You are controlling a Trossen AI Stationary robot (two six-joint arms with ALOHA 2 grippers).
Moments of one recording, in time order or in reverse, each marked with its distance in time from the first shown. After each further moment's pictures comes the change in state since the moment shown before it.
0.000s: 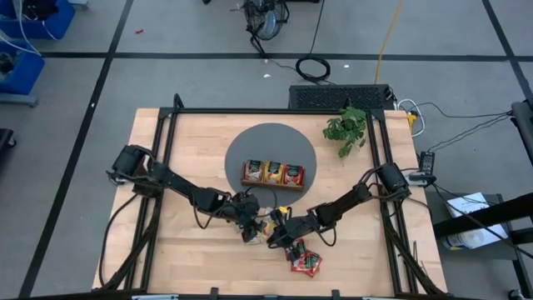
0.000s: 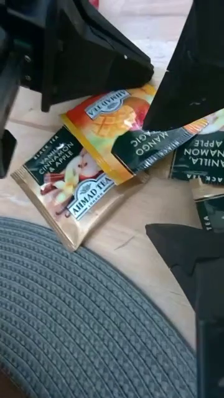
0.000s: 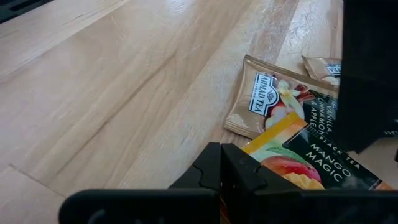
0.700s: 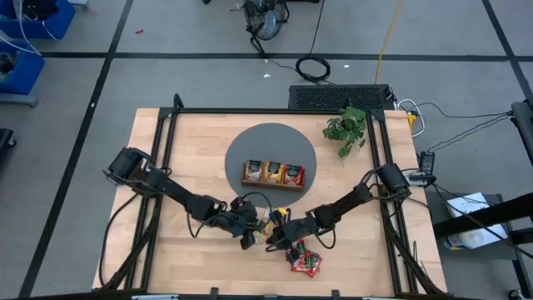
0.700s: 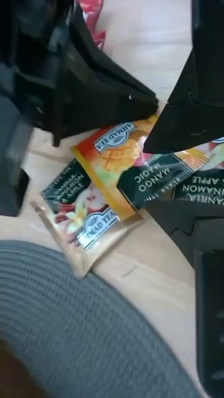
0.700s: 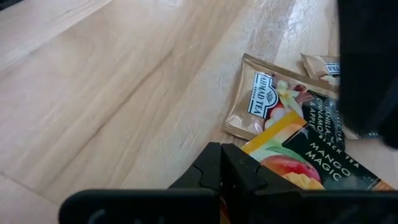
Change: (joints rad) left arm -0.095 -0.012 0.000 0.047 -0.152 -0.018; right arm 0.013 -0.004 0.041 -0.085 0.051 0.002
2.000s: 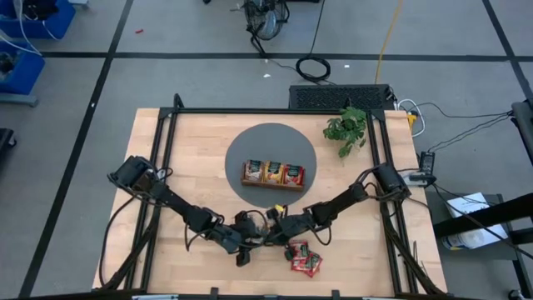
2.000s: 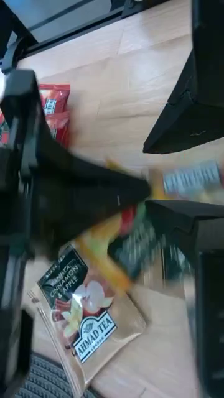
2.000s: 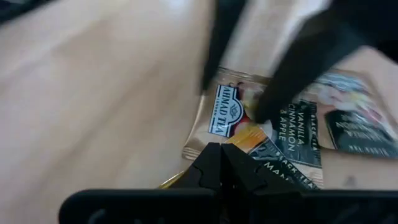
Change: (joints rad) left arm -0.115 0.091 0.000 0.212 -0.005 0.094; right arm -0.030 0.021 0.049 0.120 -0.095 0.019
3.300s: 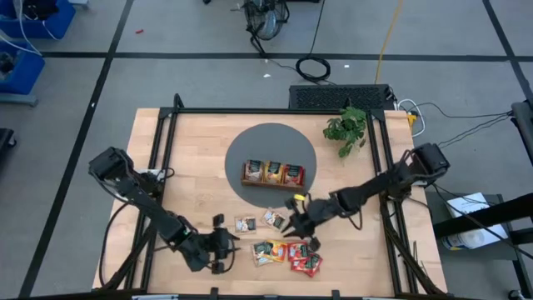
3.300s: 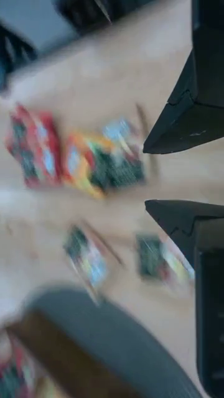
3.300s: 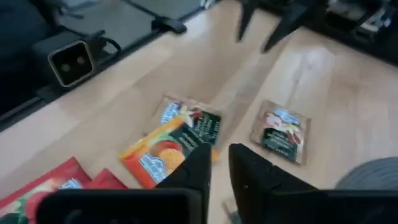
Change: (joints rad) left arm -0.246 -0.228 -0.073 -0.222 -0.338 0.067; right arm -0.010 -0.454 -0.242 -0.126 -0.081 -0.085
